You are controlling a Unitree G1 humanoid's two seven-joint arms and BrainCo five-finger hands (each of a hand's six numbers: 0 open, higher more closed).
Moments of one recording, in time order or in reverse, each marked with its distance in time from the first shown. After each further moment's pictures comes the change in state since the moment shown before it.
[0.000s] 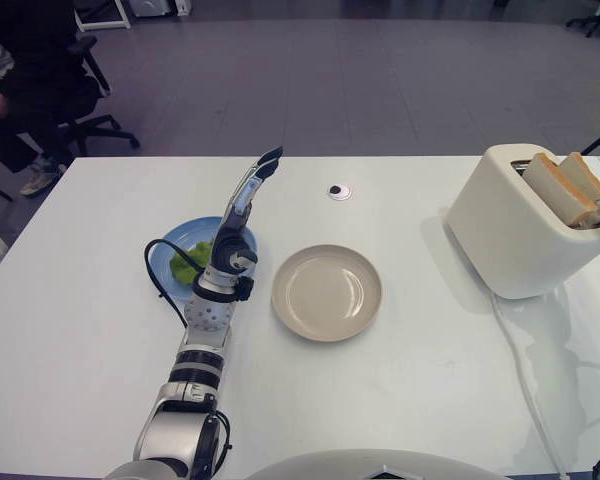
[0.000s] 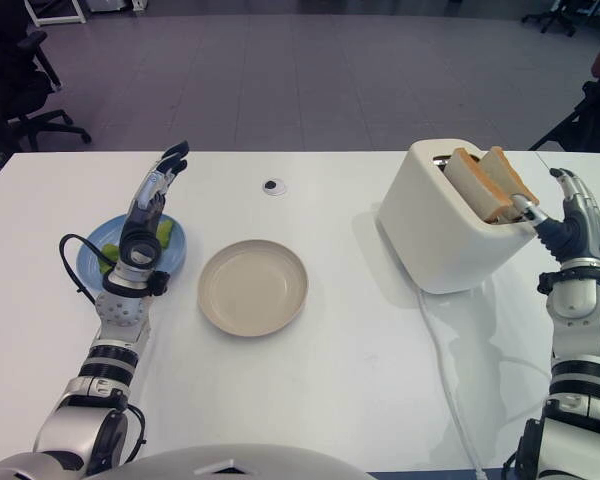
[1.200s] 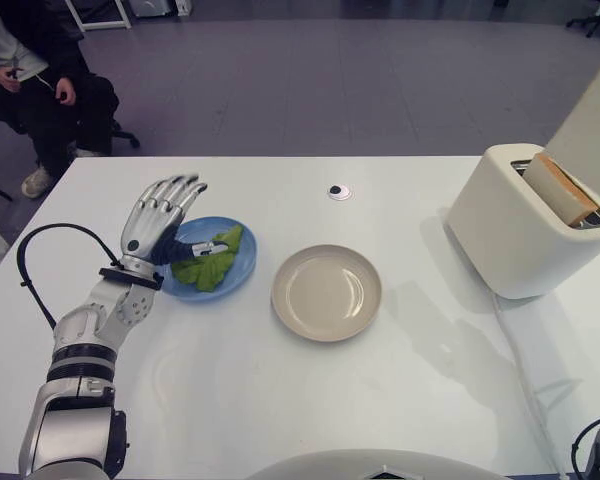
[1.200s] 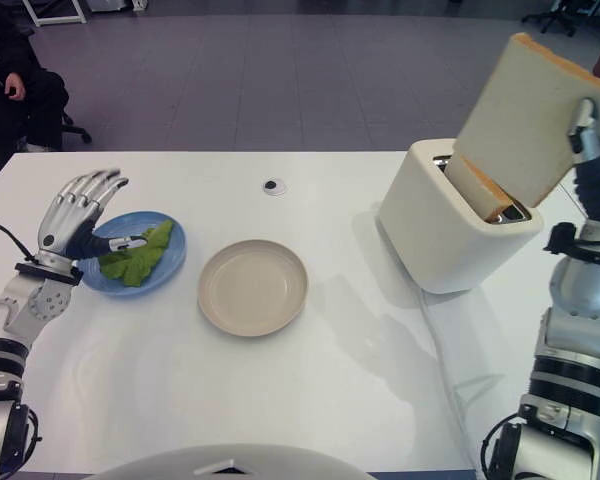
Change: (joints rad) left arm -0.021 0.490 -0.022 0.231 0.958 0.566 0.641; right arm 0.037 0.174 -0.056 -0.627 0.361 -0.233 -0.009
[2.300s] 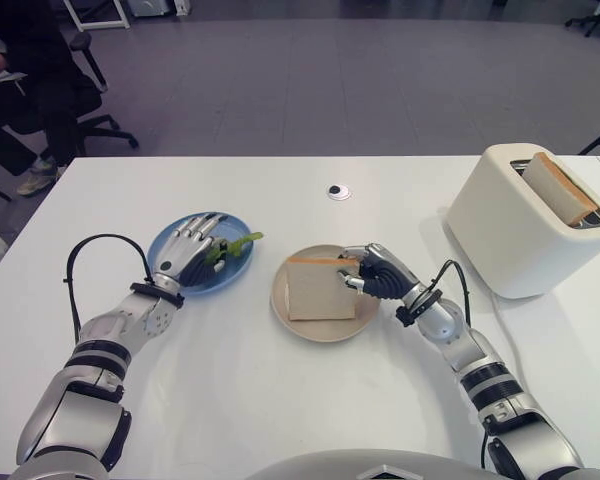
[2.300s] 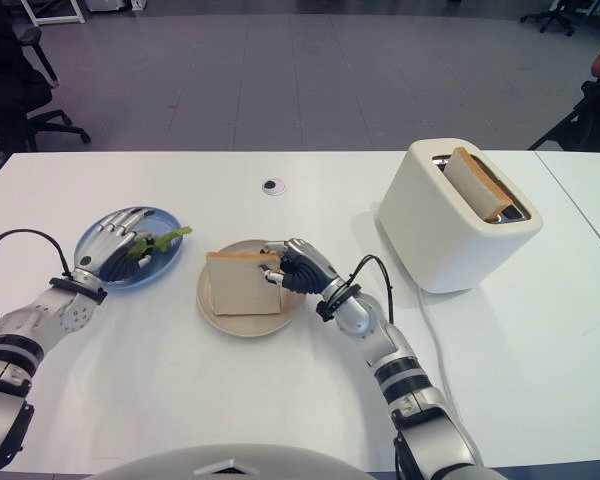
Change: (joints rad) left arm -0.069 0.015 -0.293 0.060 -0.159 -0.037 0.100; right arm -0.054 0.366 0.670 0.373 -0.452 0.004 0.137
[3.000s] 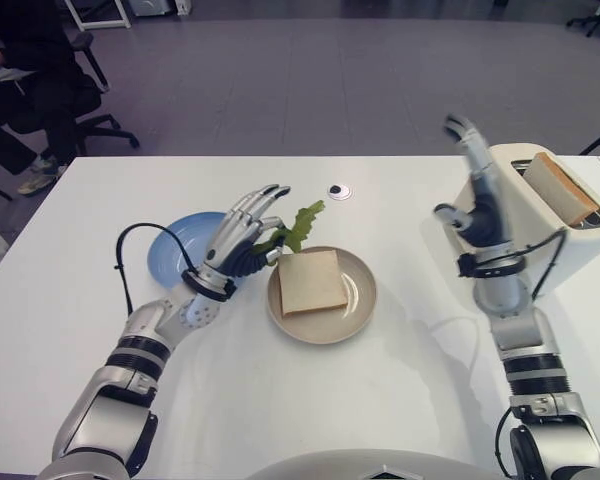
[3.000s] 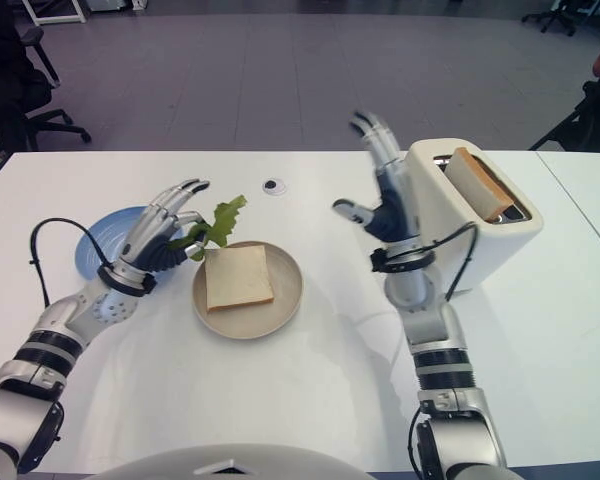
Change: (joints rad) left arm 0.028 -0.160 -0.014 -0.239 -0.090 -0.194 -0.042; right arm 0.010 -0.115 -0.353 -0.375 0.056 0.093 -0.266
